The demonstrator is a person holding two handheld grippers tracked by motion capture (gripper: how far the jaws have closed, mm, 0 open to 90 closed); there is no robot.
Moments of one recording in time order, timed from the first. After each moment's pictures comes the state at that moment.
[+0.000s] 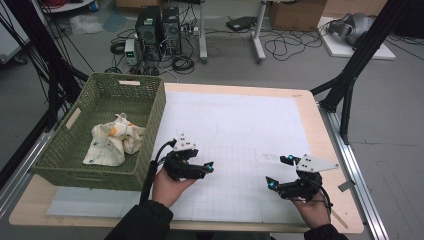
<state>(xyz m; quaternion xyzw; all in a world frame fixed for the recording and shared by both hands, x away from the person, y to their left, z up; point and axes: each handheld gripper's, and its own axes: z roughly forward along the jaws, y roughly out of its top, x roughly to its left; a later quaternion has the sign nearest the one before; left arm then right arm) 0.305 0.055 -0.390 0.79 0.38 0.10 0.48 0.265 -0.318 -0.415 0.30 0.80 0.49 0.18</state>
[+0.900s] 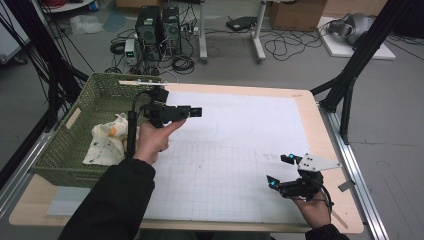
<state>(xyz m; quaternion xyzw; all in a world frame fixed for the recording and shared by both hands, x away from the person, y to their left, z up) 0.382 0.113 -0.295 0.69 0.45 -0.03 0.57 0.266 -0.320 -0.413 0.29 0.80 0.50 0.18</state>
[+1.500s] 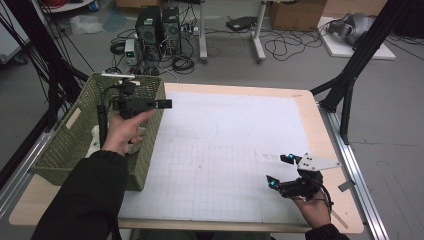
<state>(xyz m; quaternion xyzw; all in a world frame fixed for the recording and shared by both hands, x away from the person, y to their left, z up) 0.401 0.191 -0.300 0.67 0.49 -0.05 0.56 0.267 -0.320 -0.414 0.30 0.80 0.50 0.17</state>
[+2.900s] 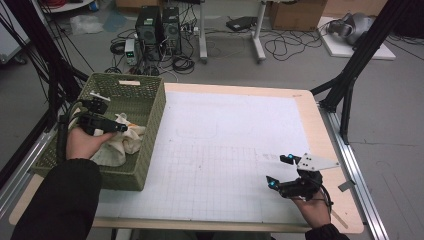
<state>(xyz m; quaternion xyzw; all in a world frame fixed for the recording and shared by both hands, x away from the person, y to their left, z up) 0.391 0.271 -0.347 0.76 0.58 0.15 0.26 0.268 -0.320 -0.415 0.29 0.80 0.50 0.17</state>
